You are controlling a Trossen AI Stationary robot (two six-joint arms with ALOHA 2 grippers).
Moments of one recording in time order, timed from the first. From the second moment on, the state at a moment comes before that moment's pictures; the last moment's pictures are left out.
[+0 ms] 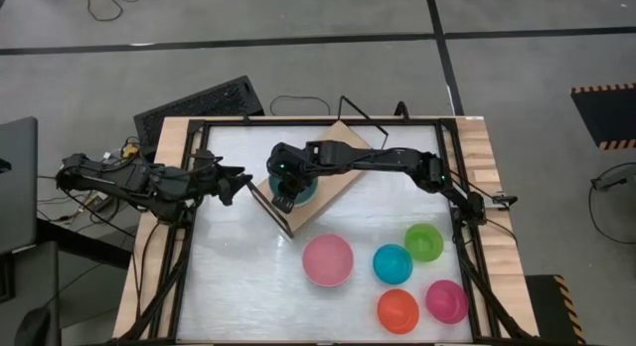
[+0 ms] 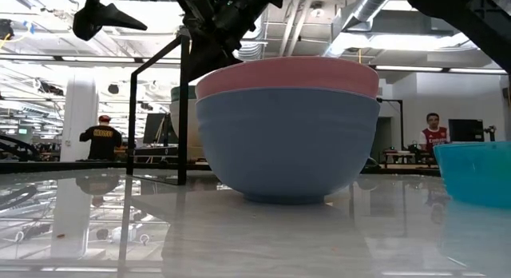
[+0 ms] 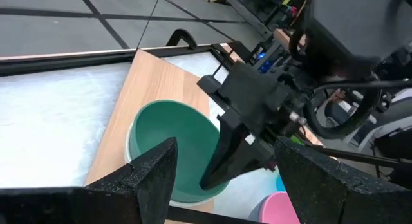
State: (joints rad) left arm -0.22 0.65 0.74 -0.44 -0.66 -0.85; right arm -0.09 2.28 2.26 -0.87 -0.15 0.37
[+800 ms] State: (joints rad) left arm -0.22 0.33 0.74 -0.28 -0.65 -0.68; right arm -0.03 1.79 2.26 -1.14 -0.02 0.46
